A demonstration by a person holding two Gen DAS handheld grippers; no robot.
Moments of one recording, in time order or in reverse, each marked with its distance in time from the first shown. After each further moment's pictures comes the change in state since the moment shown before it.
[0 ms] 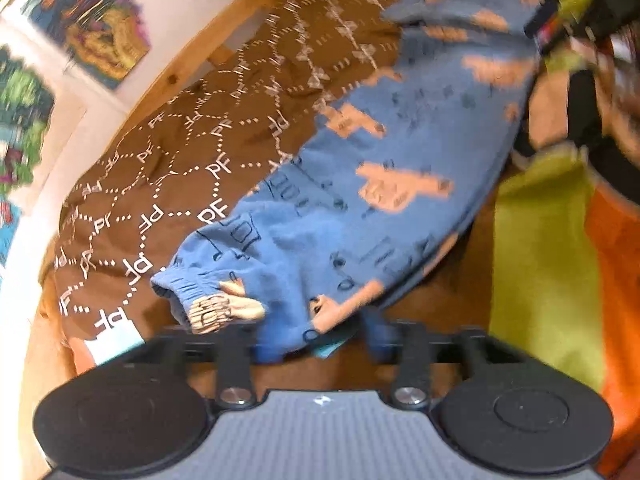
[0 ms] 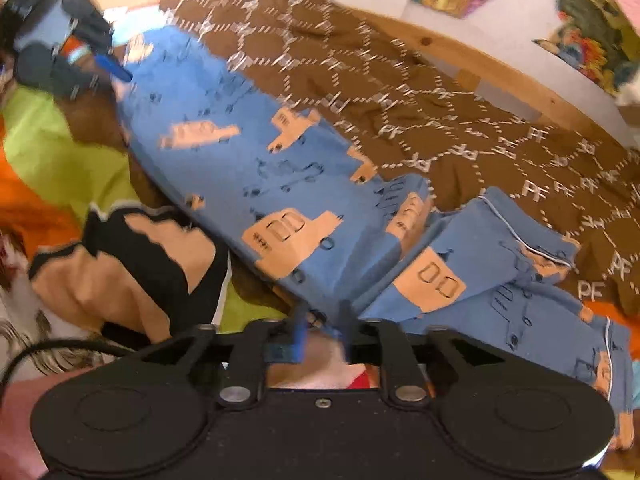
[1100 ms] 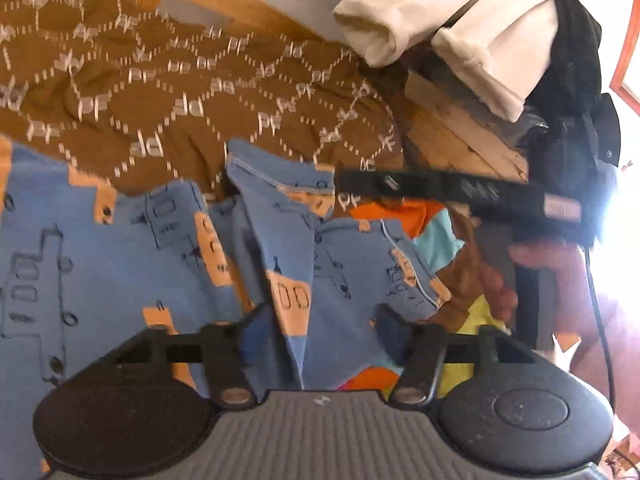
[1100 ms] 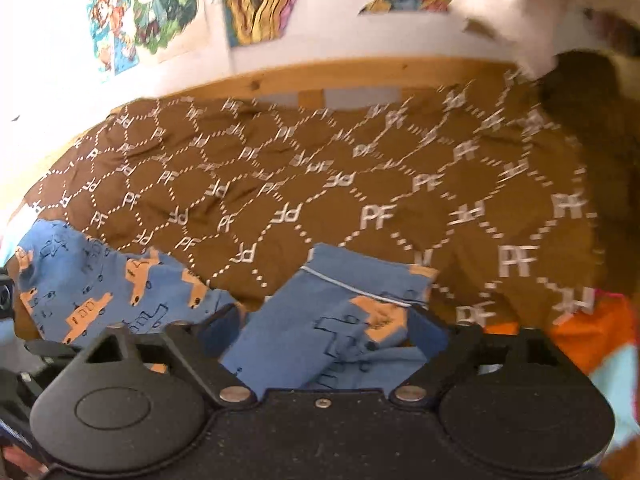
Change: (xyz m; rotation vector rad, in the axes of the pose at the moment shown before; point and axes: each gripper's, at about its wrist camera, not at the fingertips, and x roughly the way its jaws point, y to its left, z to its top) left arm 0.112 -0.091 0.171 -0.919 -0.336 -0.765; right arm 0.026 -0.195 0.051 0.400 -0.006 0.058
